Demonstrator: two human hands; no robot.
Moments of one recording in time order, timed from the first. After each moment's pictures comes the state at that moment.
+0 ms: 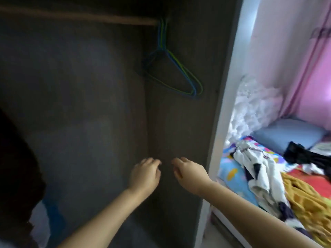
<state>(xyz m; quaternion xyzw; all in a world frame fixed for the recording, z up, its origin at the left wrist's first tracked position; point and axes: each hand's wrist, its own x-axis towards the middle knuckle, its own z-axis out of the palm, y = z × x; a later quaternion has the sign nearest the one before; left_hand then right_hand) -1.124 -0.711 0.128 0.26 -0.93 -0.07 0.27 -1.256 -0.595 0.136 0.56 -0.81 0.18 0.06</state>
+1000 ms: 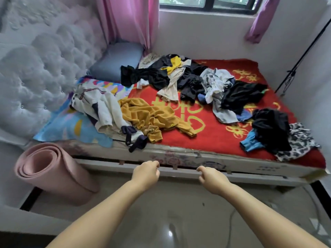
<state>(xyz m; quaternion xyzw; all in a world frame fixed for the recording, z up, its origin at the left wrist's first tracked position) -1.390 -0.251 -0.058 -0.14 -0.97 -0.17 -0.14 -1.347 -0.003 -0.064 -0.03 -0.97 0.12 -0.21</state>
